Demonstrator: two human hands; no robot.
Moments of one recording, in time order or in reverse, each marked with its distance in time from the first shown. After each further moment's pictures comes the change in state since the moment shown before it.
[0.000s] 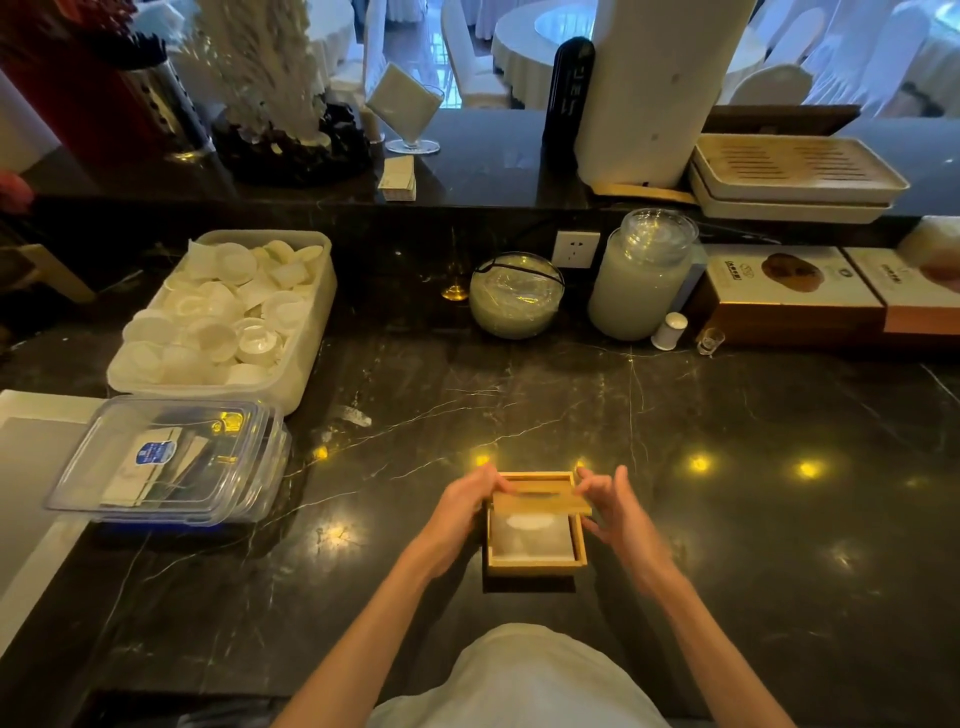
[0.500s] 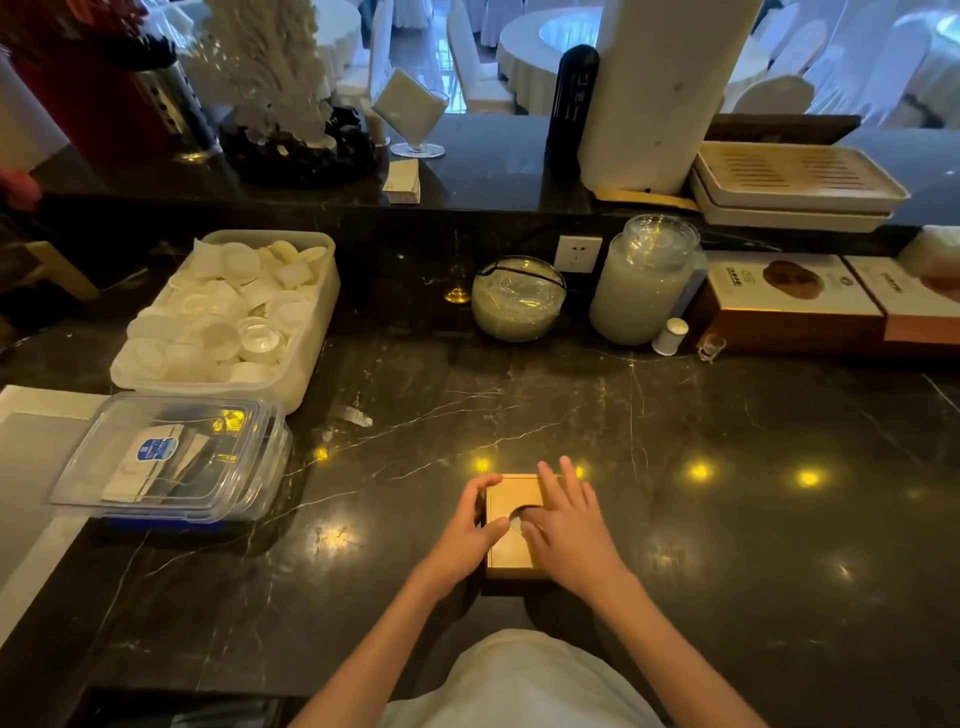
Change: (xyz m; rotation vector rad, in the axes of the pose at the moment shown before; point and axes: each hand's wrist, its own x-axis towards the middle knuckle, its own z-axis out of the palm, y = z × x) left_hand -0.009 -0.025 0.007 0.199 0.006 0.067; right_hand -0.001 -0.002 0.055 -1.432 -0.059 -0.317
